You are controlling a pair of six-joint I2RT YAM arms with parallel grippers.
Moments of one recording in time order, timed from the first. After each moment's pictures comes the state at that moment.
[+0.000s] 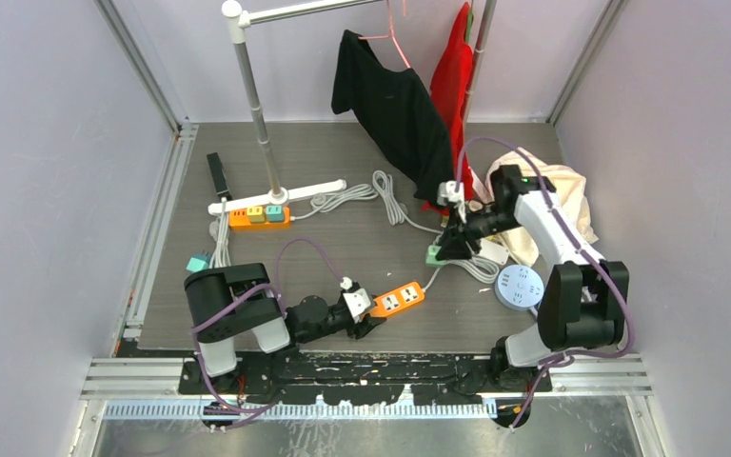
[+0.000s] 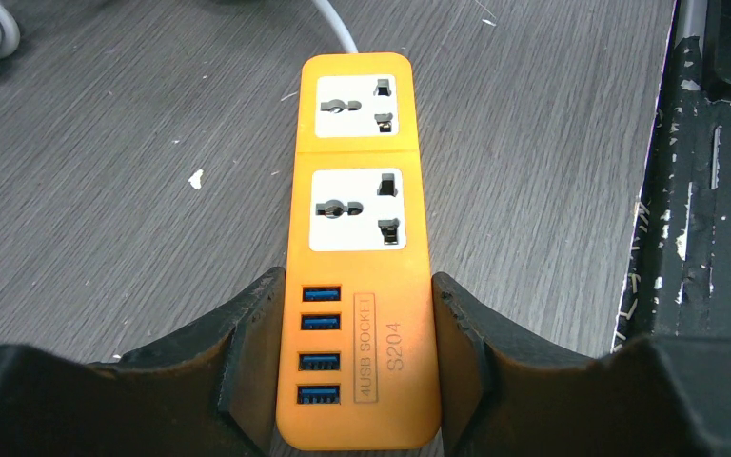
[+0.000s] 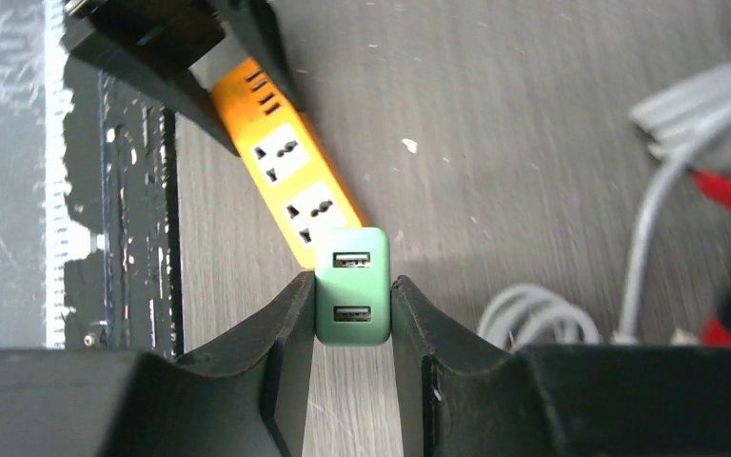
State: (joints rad) left arm -1.15 1.83 0.23 1.41 -0.01 0.04; right arm 0.09 1.50 1.13 -1.16 -1.01 -1.27
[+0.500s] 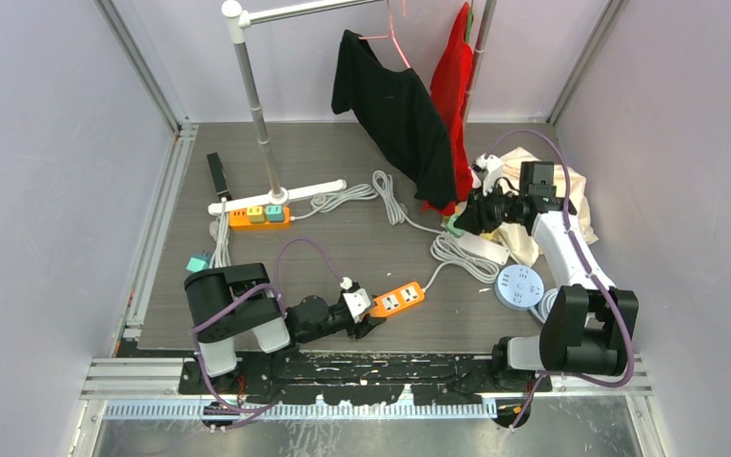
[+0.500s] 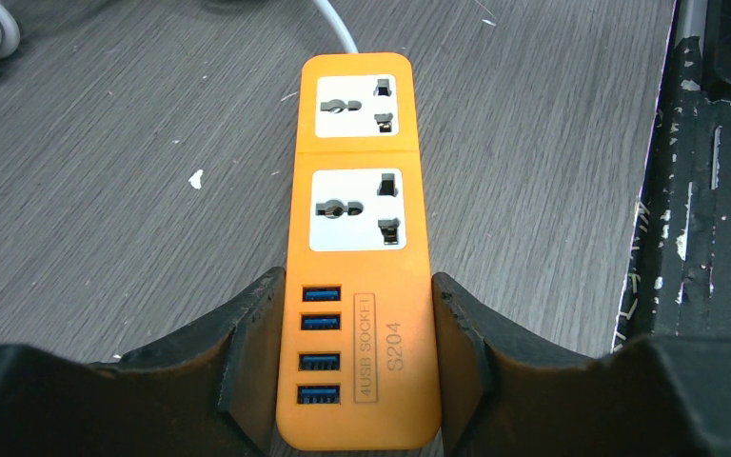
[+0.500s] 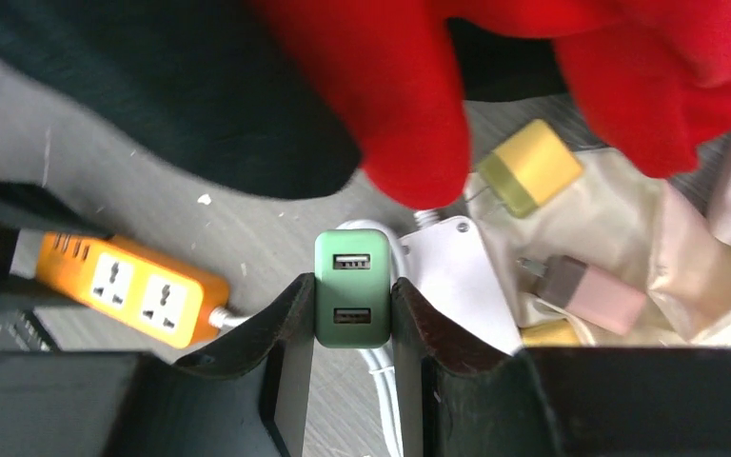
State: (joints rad) left arm -1.15 1.83 0.23 1.41 -0.01 0.04; right arm -0.10 1.35 0.99 -0.59 -0.79 -0.49
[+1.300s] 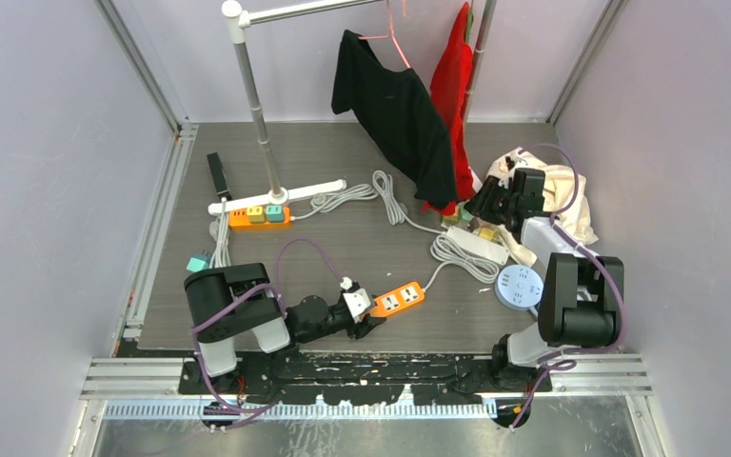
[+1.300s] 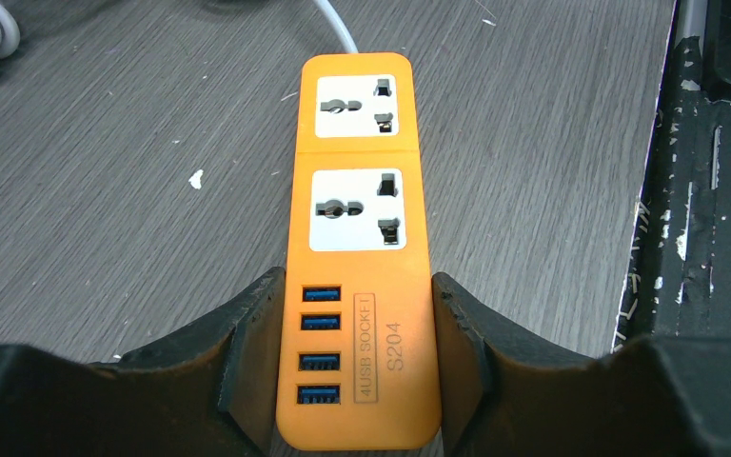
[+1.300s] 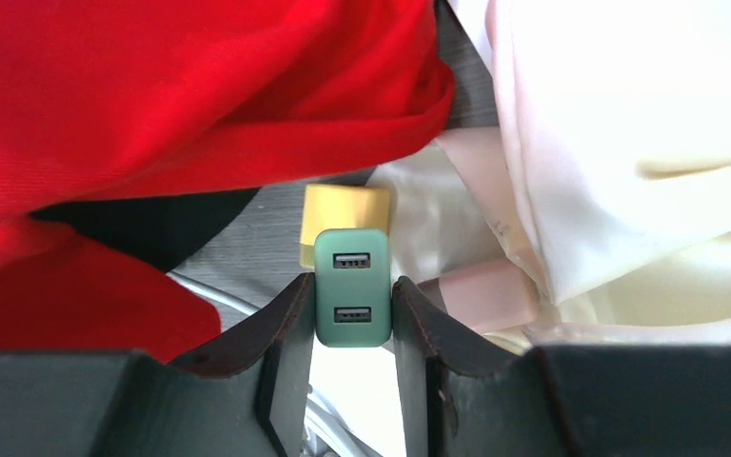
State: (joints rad) left arm -1.15 1.83 0.23 1.41 -0.01 0.04; right arm -0.10 1.48 0.82 0.01 -0.33 0.33
